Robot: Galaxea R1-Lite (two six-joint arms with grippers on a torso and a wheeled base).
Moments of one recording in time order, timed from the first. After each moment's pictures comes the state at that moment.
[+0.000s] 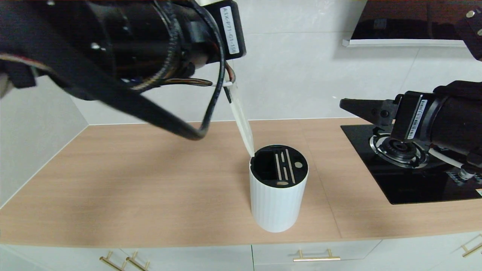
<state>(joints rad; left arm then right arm) -0.88 1.69 -1.65 -0.02 0.66 -0.21 0.76 1.32 -1.01 -0.24 -0.36 0.17</state>
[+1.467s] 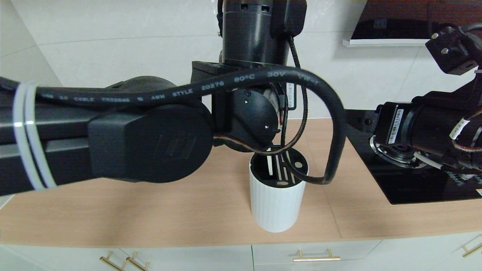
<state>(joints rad) -0.93 1.95 -1.70 -0.11 0.80 -0.21 0.71 1.37 -1.01 -0.24 -0.35 0.17</state>
